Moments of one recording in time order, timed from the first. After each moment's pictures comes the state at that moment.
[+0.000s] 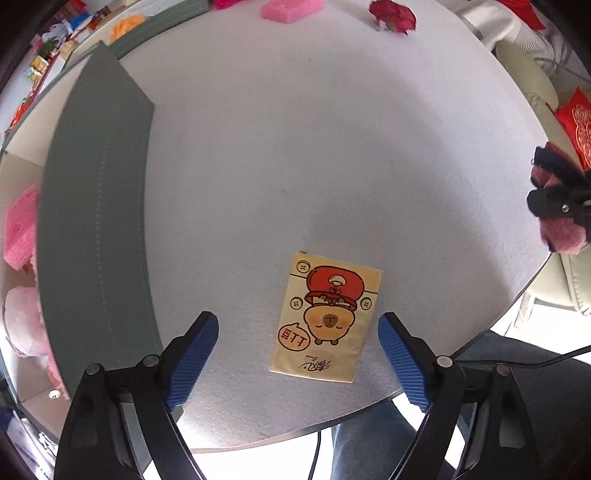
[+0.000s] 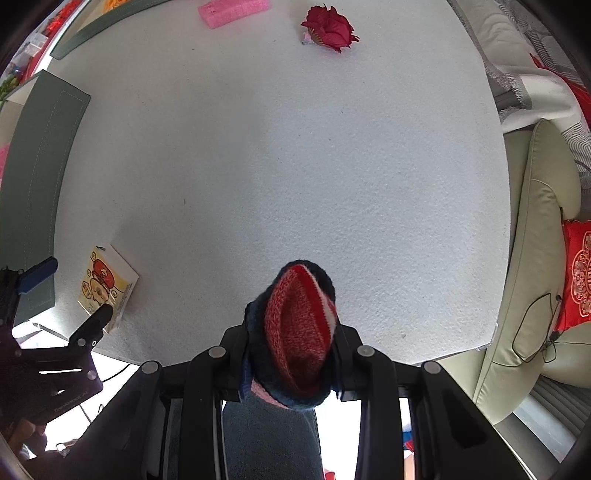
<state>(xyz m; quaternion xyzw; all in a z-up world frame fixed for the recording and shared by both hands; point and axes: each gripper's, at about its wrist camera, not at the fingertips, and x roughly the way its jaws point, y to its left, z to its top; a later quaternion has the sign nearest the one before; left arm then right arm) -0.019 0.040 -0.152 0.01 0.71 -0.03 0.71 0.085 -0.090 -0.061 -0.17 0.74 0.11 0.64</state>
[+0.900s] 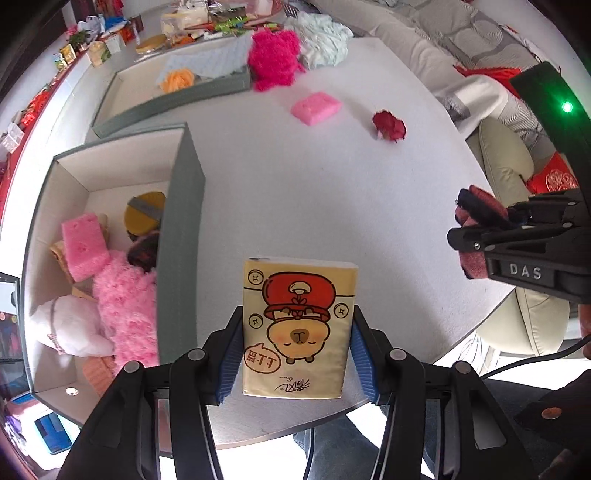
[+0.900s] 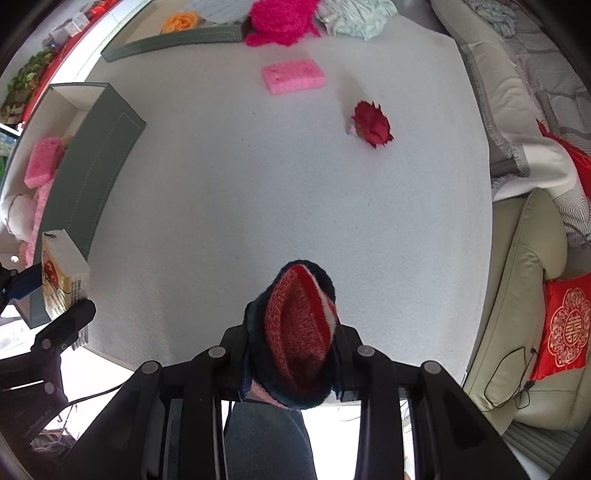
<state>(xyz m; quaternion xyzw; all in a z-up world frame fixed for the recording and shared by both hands) -0.021 0.082 -0.044 -0.08 0.61 -0.02 0.79 0.072 -0.073 -0.023 -0.23 0.67 0.16 0.69</state>
